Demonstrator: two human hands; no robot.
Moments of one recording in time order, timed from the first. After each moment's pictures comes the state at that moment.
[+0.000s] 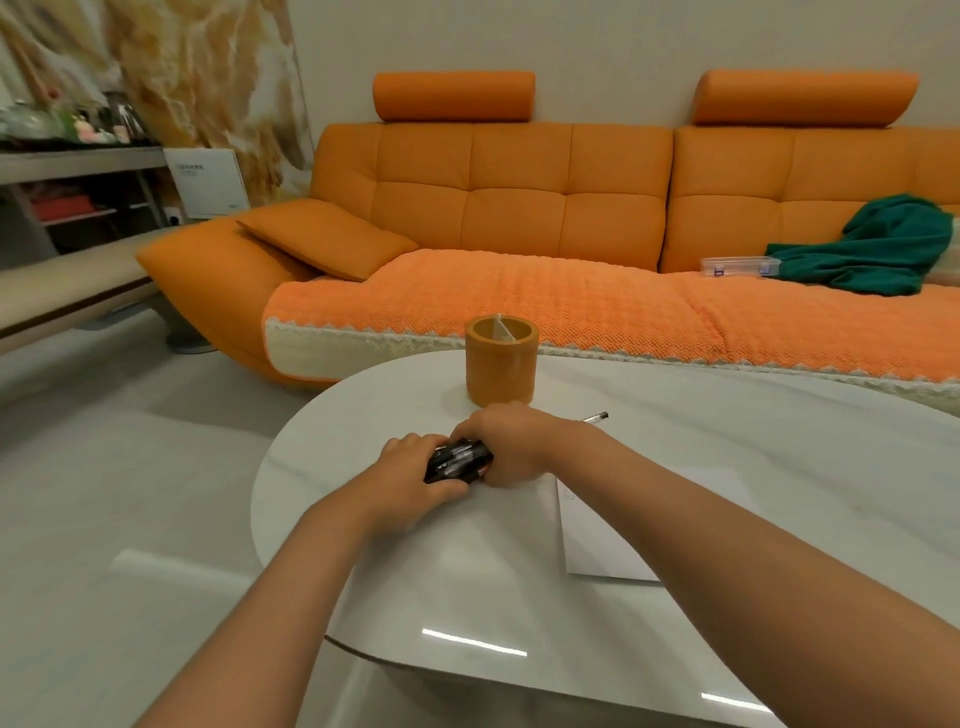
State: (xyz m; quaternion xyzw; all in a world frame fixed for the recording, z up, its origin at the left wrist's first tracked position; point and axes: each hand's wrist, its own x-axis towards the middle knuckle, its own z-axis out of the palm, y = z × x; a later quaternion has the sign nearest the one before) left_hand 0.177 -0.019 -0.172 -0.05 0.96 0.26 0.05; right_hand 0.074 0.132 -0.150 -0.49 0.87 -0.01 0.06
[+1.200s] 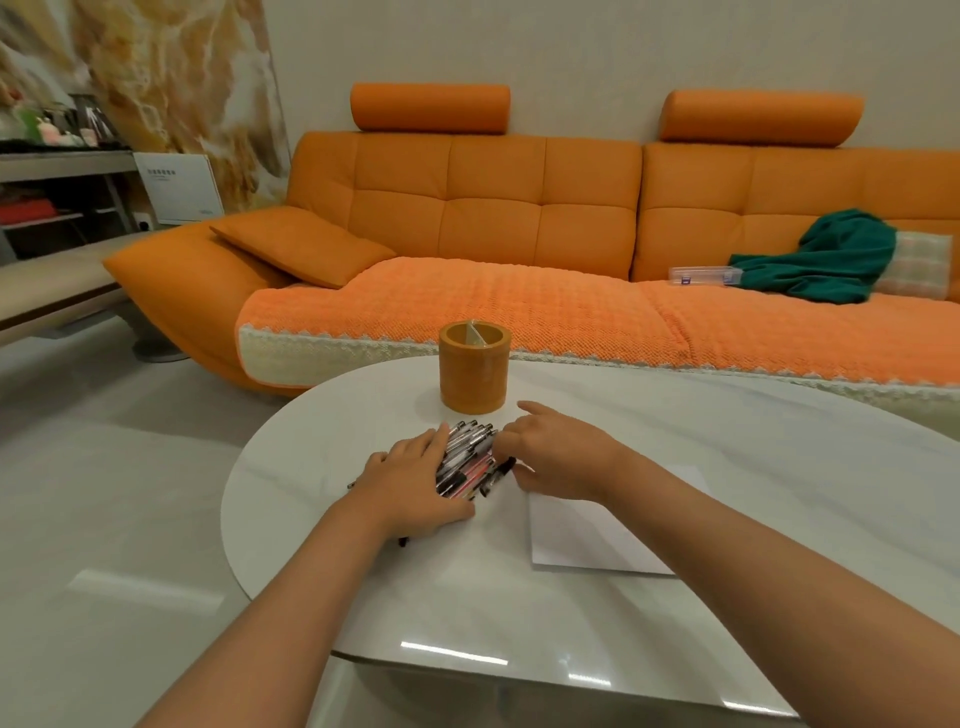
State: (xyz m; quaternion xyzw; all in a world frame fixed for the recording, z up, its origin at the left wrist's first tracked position) left_hand 0.159 0.008 -0.191 -0.02 0.99 0.11 0.06; right_hand 0.089 0.211 -0.148 -0.51 0.86 0.04 -0.07
